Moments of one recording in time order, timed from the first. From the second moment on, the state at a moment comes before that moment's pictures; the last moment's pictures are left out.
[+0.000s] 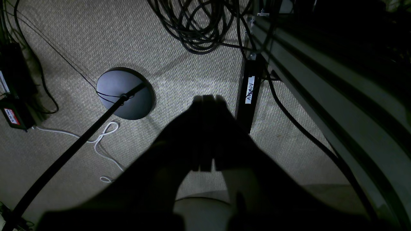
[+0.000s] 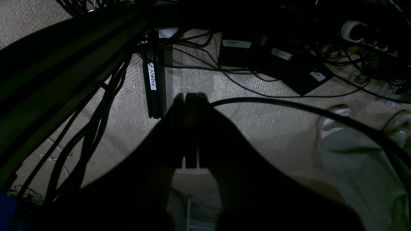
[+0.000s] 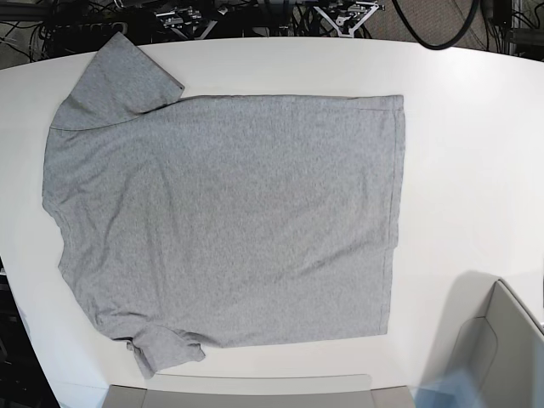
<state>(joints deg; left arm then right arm) 2.1 1.6 -4.5 1.6 1.9 4.7 -2.2 1.8 2.0 -6.7 2.3 2.5 5.6 -2.7</state>
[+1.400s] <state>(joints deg) 3.4 -0.2 -4.4 1.9 1.9 4.7 -4.0 -1.2 4.3 -6.4 2.5 2.8 6.0 -1.6</state>
